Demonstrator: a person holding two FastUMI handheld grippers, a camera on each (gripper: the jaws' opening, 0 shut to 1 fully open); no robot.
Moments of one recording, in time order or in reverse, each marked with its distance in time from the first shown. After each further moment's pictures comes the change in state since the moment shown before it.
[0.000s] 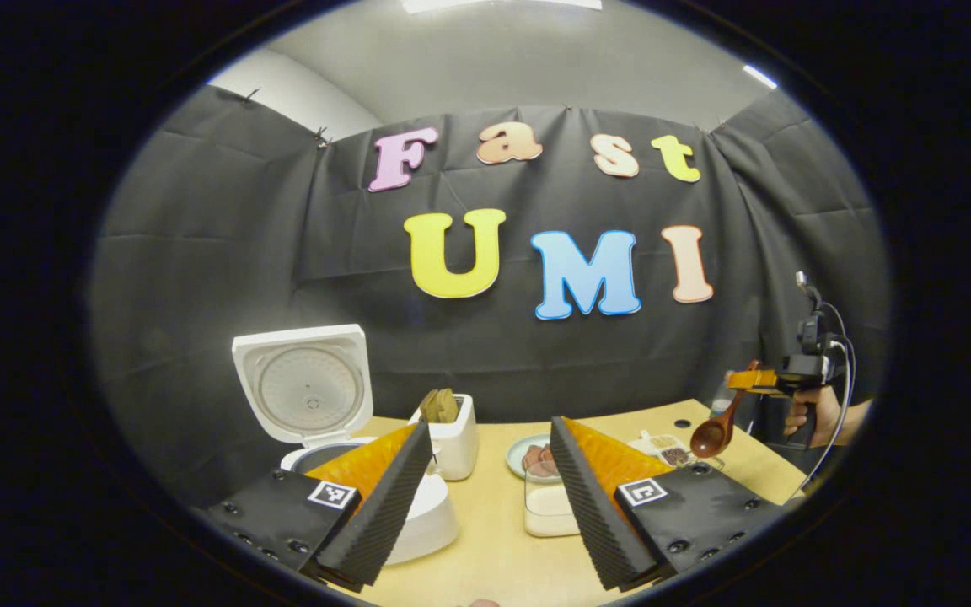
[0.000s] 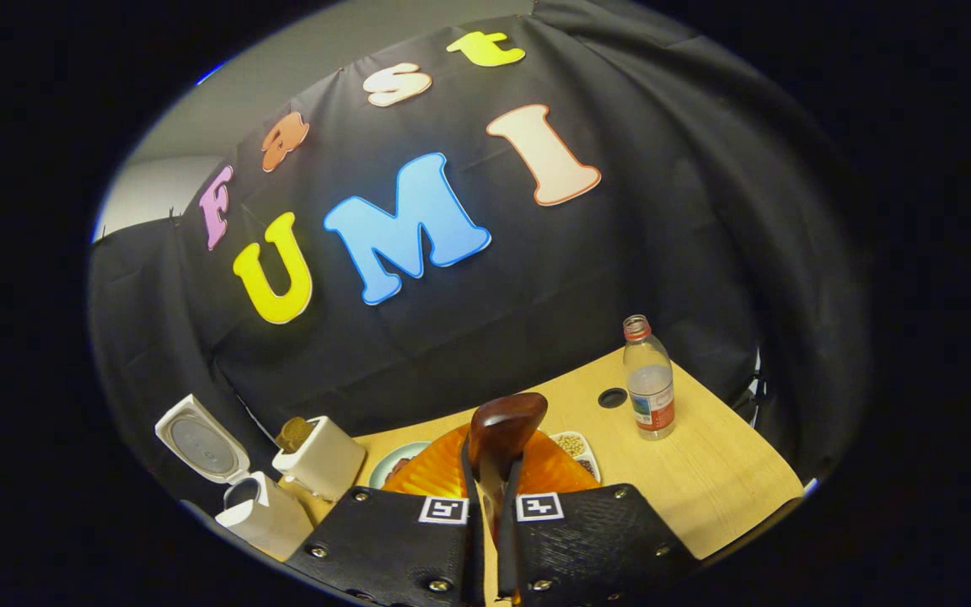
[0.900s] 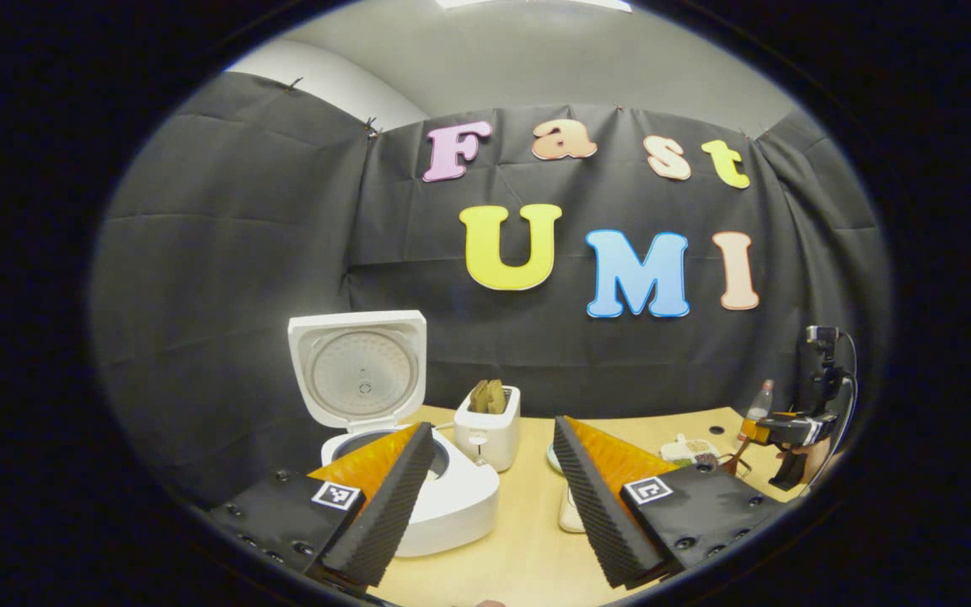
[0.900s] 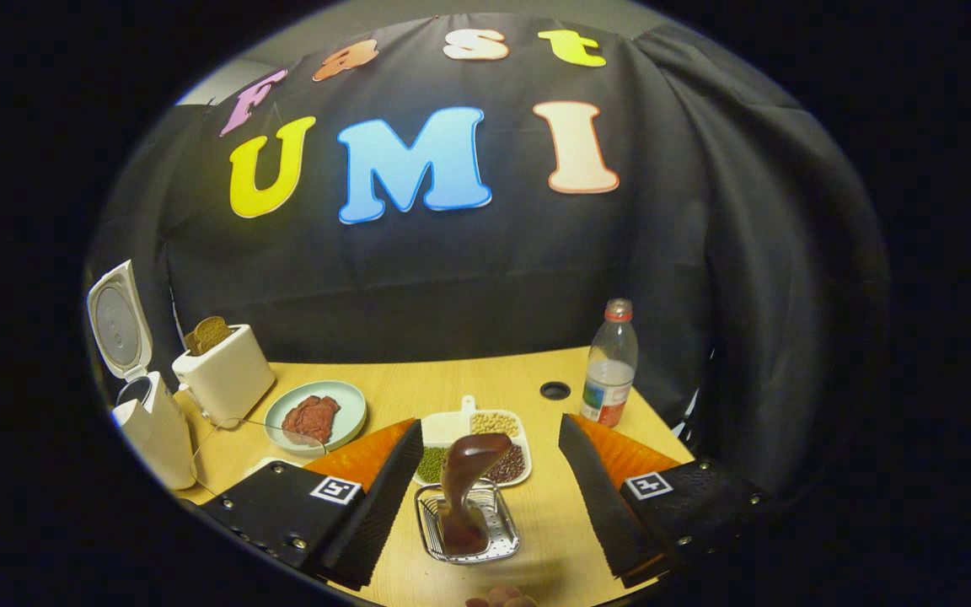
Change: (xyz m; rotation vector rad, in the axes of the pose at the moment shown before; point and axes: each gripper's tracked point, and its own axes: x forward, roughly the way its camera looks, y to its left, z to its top) left arm -0.001 0.063 -0.004 -0.078 0.005 0.127; right arm 0.002 -0.017 -0.036 -0.345 -0.004 -0.196
